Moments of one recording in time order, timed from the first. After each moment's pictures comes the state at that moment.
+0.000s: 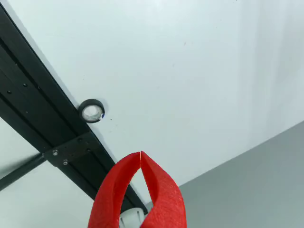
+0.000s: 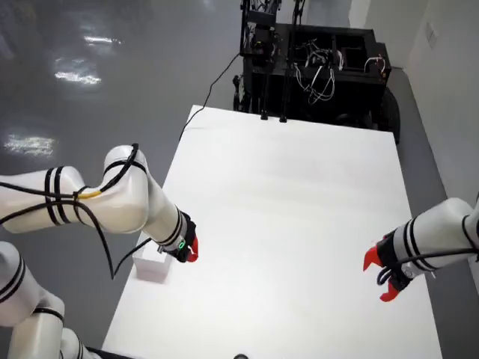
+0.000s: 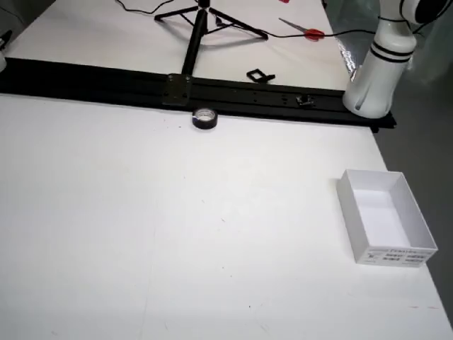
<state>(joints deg) -64.4 2.9 88.0 10.6 70.0 -49.2</state>
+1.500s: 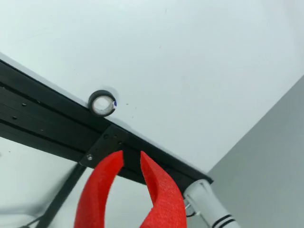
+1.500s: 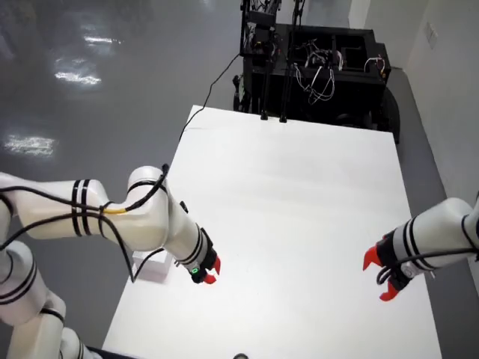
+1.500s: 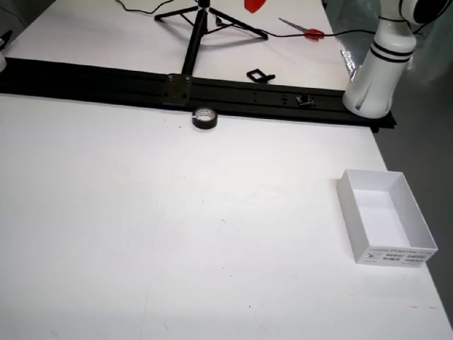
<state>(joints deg) -69.3 8.9 87.9 7.6 60.5 -26.8</state>
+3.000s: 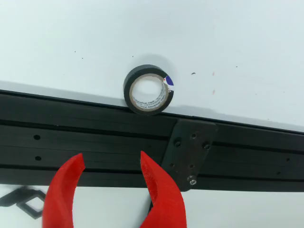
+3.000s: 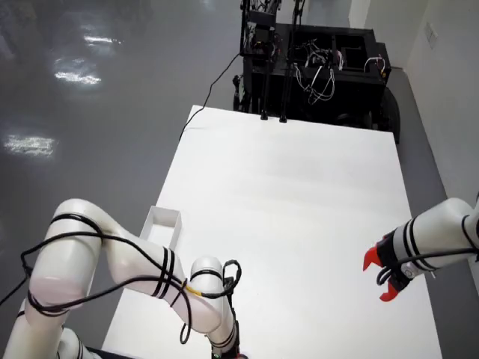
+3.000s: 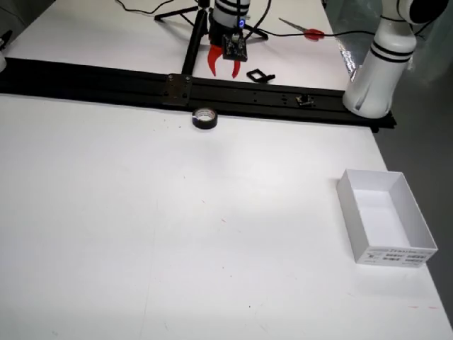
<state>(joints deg) -77.2 35.2 88.1 -0.4 46.4 -0.1</state>
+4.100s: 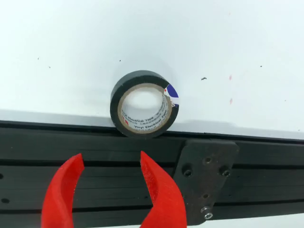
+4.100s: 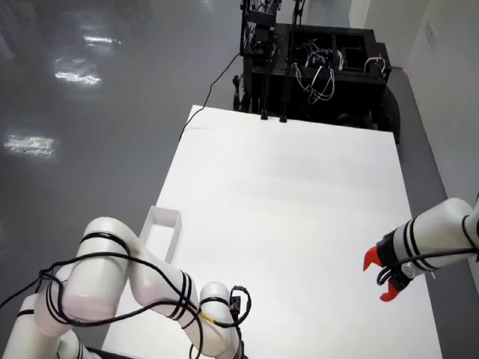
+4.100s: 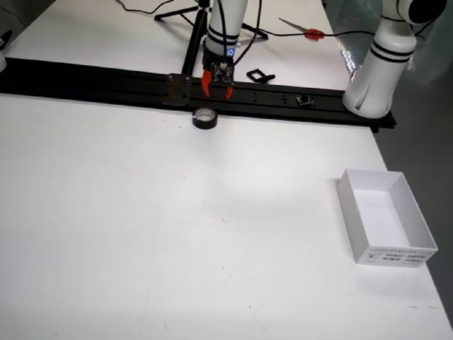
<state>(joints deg) -78.7 44.5 88.2 0.3 37.0 1.4</state>
